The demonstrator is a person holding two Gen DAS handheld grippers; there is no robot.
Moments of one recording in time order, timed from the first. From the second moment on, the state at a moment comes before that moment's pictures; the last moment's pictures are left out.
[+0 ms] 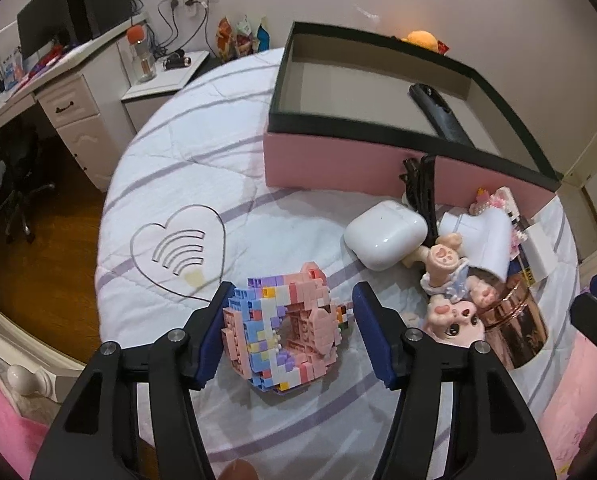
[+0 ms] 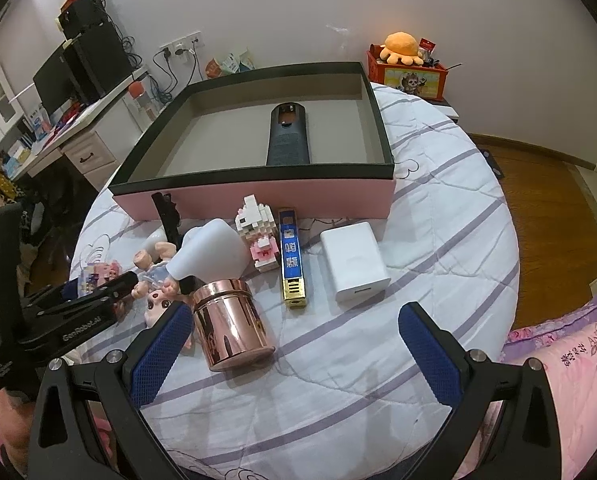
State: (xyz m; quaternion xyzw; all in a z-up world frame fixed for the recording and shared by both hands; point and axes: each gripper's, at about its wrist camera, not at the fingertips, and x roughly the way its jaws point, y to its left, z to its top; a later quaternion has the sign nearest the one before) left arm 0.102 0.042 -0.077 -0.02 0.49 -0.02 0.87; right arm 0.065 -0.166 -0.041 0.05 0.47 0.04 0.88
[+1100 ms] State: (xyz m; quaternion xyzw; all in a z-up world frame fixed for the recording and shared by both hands) left arm 0.246 -0.009 -0.010 0.00 0.43 -0.05 0.90; right arm 0.181 -0.191 -0.004 0.05 0.42 0.03 0.91
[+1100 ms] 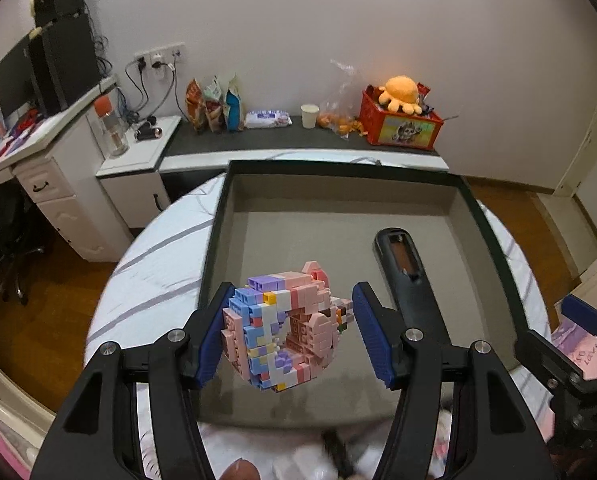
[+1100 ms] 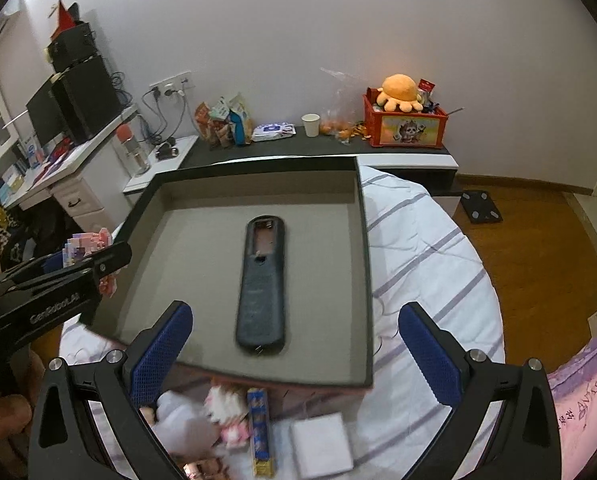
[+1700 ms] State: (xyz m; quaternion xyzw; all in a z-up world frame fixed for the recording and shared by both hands) left arm 0.265 -0.019 -0.039 0.02 0.46 -0.03 0.89; right arm 0.186 -0.208 -0.018 0.07 0.44 0.02 0.90
